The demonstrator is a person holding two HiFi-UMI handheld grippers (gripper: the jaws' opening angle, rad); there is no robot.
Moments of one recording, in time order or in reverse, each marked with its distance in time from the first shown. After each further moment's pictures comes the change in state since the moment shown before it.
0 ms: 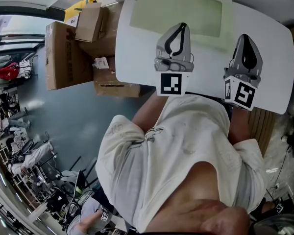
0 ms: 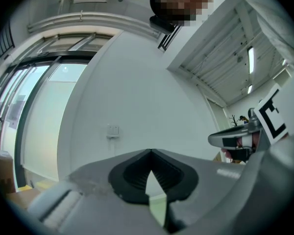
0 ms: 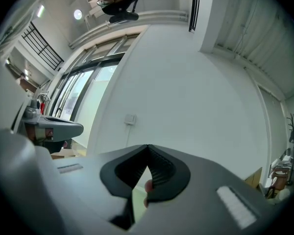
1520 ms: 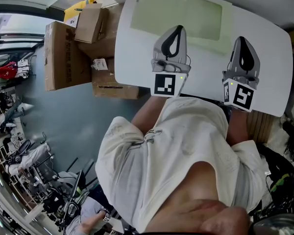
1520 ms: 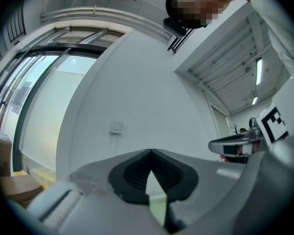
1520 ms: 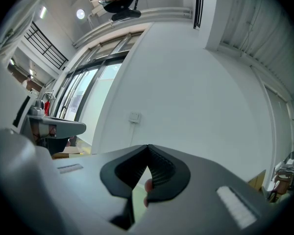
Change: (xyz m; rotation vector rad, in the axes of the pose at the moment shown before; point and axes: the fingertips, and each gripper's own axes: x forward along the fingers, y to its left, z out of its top) left arm -0.002 0.014 -0.002 -0.119 -0.010 0.003; right arm 0.006 0.010 0.001 -0.022 0.025 0.056
